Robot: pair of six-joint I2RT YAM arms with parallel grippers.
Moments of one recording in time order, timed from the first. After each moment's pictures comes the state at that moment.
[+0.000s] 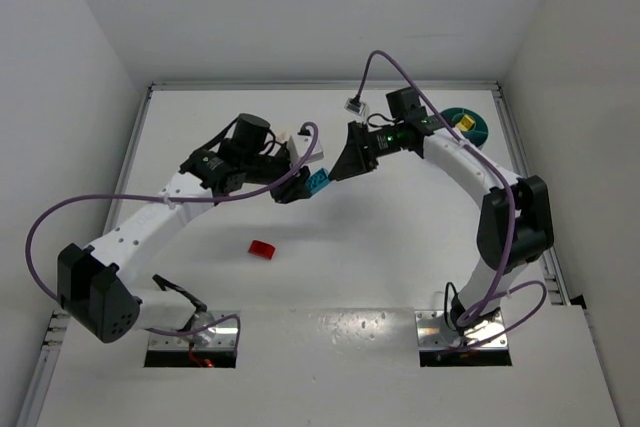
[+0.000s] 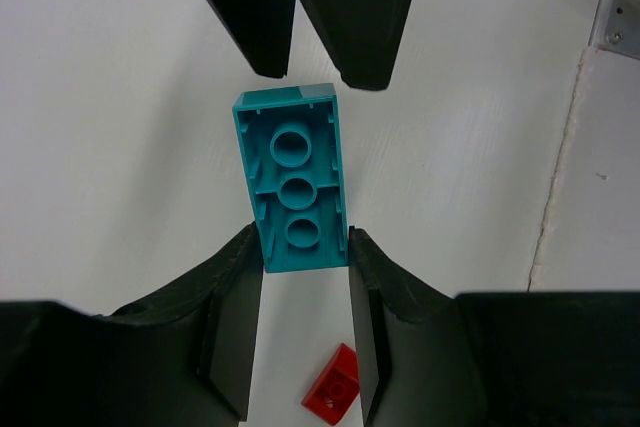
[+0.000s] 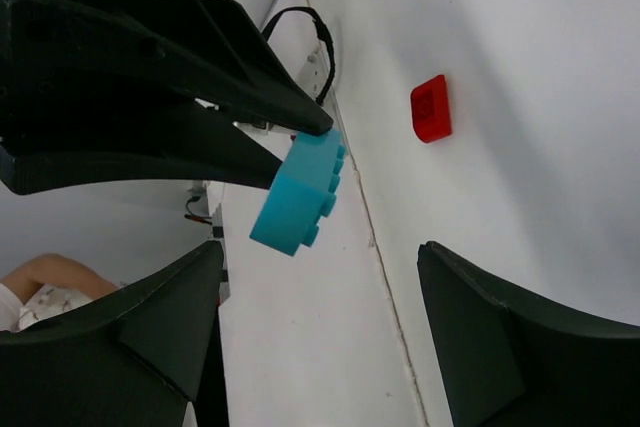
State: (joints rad) left arm -0.55 1.30 1.17 -0.56 0.56 0.42; right arm 0.35 1.73 1.34 -0.52 -1.18 0.19
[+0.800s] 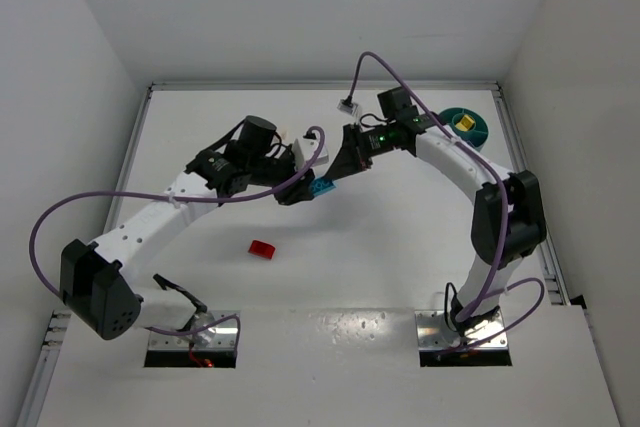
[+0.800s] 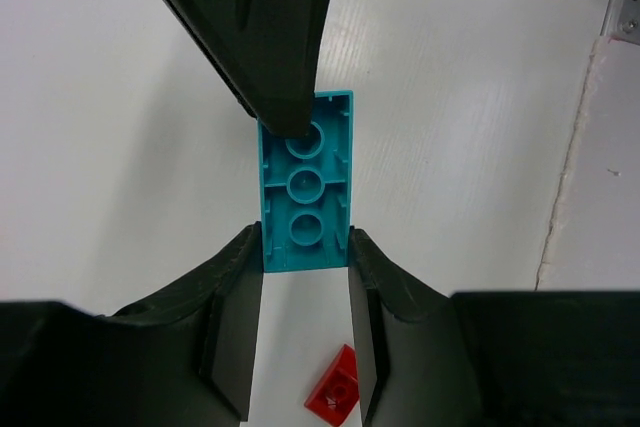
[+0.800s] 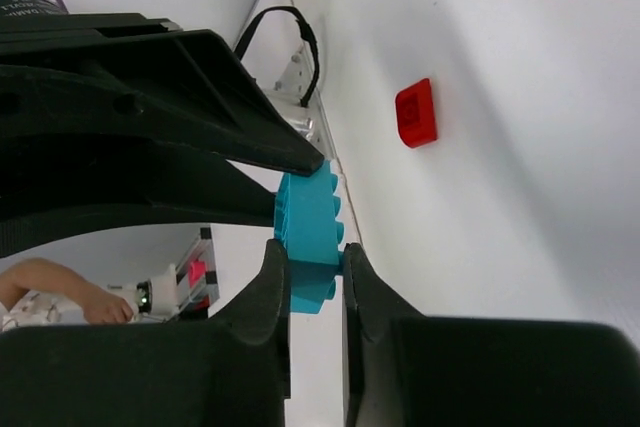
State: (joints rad) left arm -0.58 1.31 1.17 -0.55 0.52 0.42; right arm 0.39 1.77 1.38 -0.52 -1.14 0.19
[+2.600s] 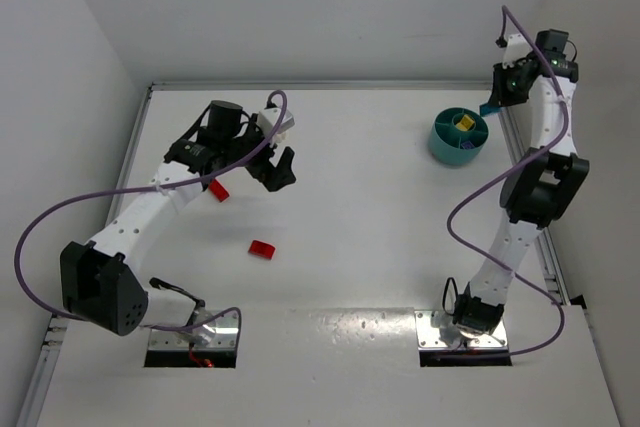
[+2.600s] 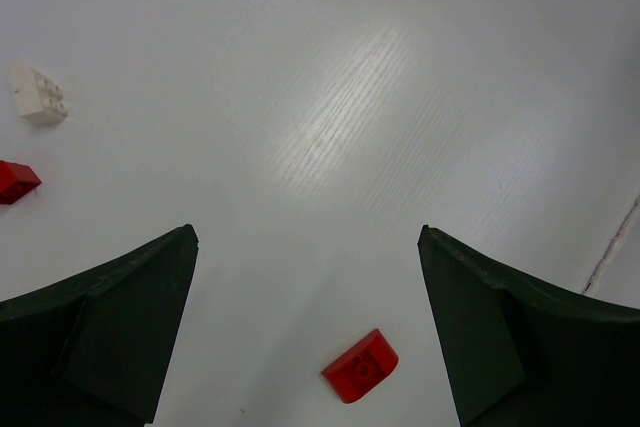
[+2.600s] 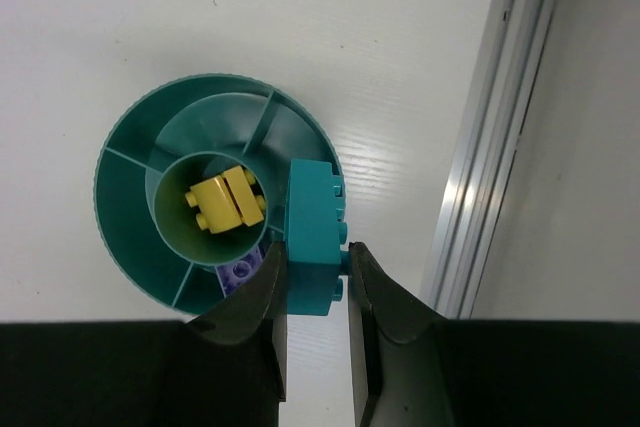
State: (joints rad) left arm -0.35 1.33 1.18 -0.53 0.50 0.28; right arm -0.34 2.13 2.12 -0.88 -0.28 -0.44
